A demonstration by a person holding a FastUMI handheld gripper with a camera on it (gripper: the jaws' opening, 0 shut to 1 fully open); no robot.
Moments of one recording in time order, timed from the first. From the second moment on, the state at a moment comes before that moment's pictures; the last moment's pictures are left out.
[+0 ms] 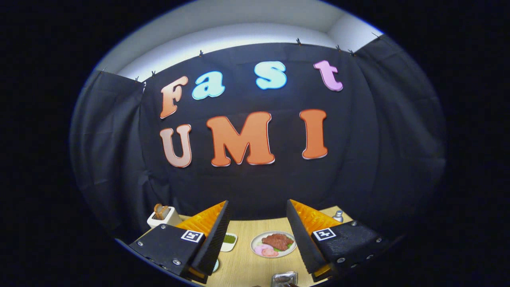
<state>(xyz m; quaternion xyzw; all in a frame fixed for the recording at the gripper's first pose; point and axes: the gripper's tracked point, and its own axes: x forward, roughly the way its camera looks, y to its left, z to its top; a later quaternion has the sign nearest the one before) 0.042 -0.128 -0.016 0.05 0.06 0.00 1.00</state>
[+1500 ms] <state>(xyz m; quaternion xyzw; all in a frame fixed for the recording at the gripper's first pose) 0.055 -0.092 0.045 0.00 -0.05 -0.02 1.00</state>
